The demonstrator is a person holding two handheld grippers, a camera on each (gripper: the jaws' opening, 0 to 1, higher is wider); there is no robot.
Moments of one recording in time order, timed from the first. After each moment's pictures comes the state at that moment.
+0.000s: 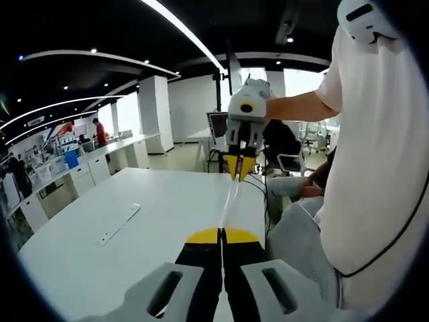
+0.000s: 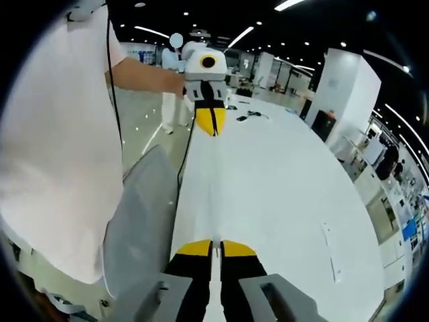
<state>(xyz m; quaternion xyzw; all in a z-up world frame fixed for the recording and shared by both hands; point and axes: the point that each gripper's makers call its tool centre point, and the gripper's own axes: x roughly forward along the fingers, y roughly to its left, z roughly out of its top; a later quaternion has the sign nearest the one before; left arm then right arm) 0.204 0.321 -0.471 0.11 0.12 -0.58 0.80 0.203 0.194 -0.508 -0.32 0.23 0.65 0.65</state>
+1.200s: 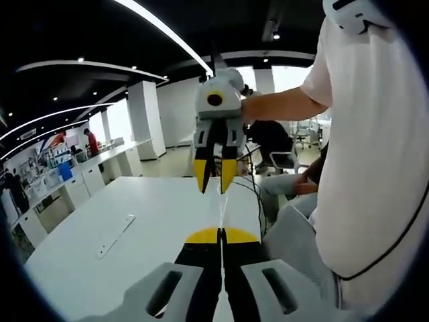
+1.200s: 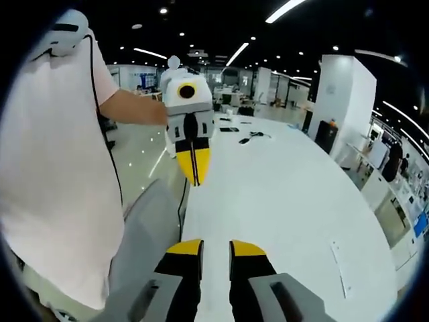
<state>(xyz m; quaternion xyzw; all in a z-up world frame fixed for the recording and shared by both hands) 0.187 0.300 -0.462 0.14 0.10 -0.60 0.78 0.208 0.243 -0.482 -0.26 0.22 0.68 0.65</state>
